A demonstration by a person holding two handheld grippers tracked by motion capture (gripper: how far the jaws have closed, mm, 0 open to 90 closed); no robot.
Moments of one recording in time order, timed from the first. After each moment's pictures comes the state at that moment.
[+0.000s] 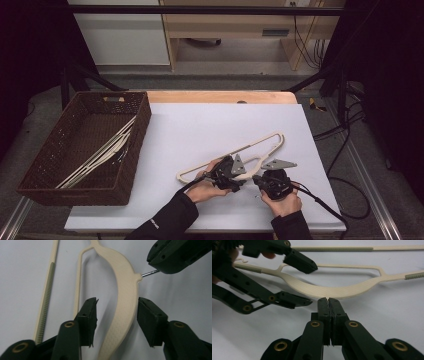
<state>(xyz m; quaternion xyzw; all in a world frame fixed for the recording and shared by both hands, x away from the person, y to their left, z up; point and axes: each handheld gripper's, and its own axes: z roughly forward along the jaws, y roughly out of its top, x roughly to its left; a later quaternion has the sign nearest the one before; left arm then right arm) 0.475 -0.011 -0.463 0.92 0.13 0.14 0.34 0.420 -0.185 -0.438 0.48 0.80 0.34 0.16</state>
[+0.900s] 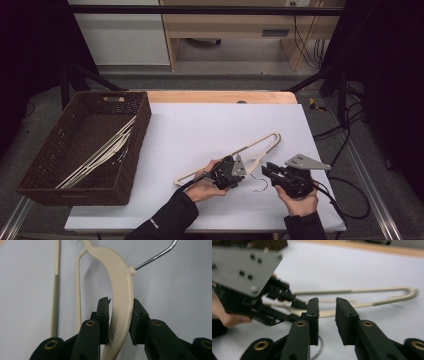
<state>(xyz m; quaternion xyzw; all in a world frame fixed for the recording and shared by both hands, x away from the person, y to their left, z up) 0.471 -0.005 -0.447 0.92 0.10 0.16 0.33 0.402 -0.225 -0.393 0.45 0.73 0.47 0.20</state>
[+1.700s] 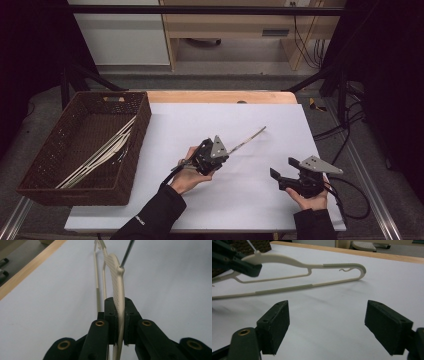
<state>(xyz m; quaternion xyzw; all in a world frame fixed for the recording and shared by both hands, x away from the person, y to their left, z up) 0.488 0.045 -0.404 0.88 0.20 0.20 0.37 0.416 -0.261 -0.428 0.45 0.72 0.47 0.24</state>
